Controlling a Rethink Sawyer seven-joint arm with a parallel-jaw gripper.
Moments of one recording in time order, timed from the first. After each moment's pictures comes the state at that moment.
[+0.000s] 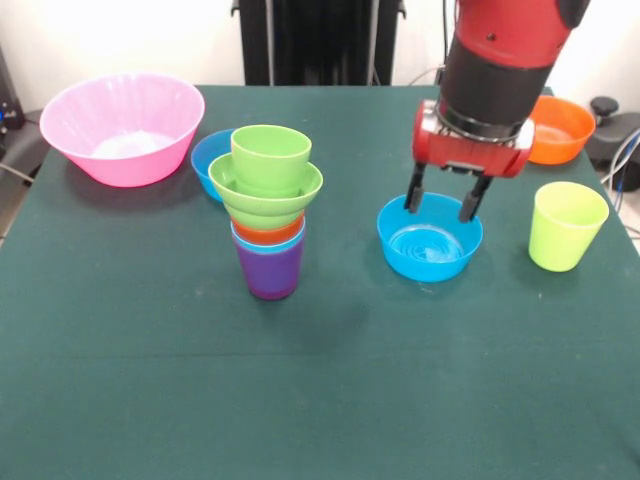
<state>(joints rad) -0.02 -0.44 -0.04 1.29 -0.11 0.74 1.95</state>
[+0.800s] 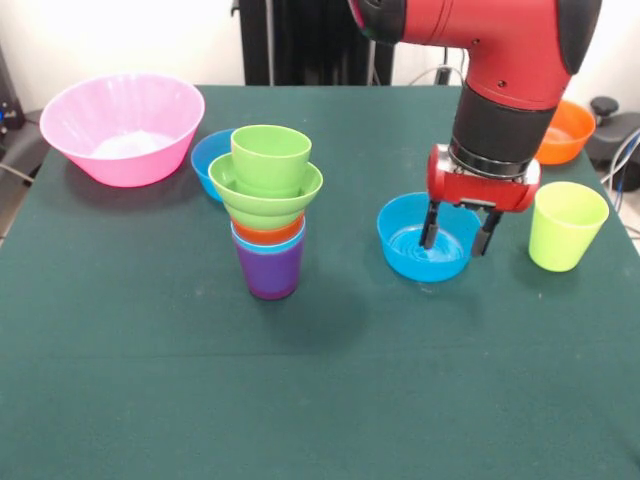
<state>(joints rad) 0.04 -0.36 -0.07 1.34 -0.09 0.54 1.95</state>
